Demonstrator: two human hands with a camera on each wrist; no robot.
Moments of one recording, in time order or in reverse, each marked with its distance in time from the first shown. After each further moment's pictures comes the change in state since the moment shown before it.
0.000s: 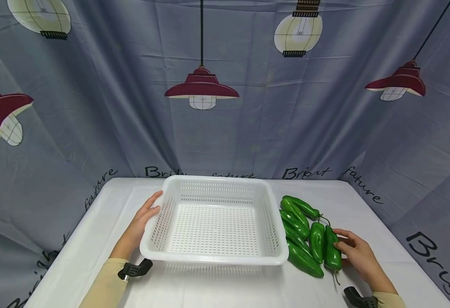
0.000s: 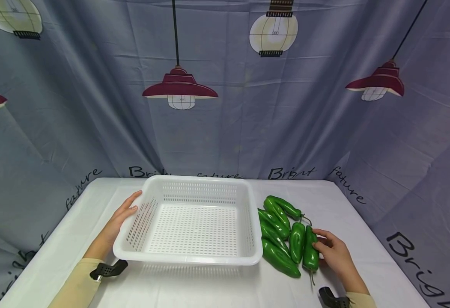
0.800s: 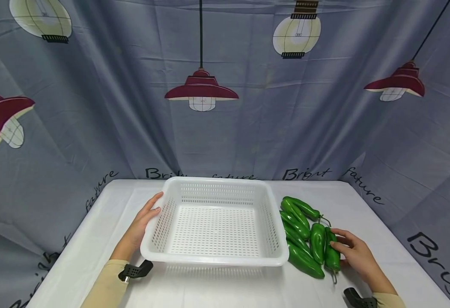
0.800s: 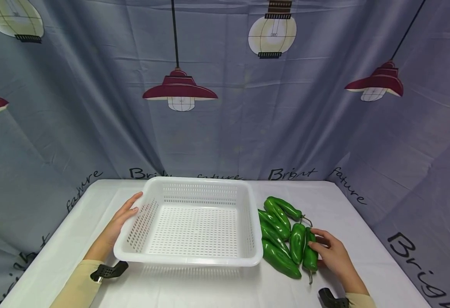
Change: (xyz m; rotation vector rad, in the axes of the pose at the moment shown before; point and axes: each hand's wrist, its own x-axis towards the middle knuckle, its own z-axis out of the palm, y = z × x) left_hand 0.001 0.001 0.001 -0.048 0.001 -0.010; right_hand -0.003 -0.008 0.004 -0.061 -0.009 -0.037
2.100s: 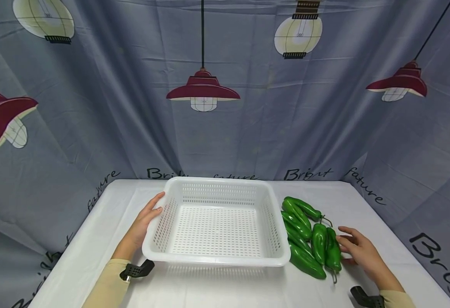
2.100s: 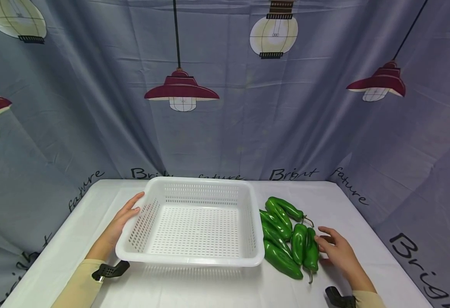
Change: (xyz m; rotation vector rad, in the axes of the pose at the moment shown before) left_hand 0.001 0.000 0.000 -0.011 0.002 -0.016; right_hand 0.008 0.000 -0.012 -0.032 -0.040 0.040
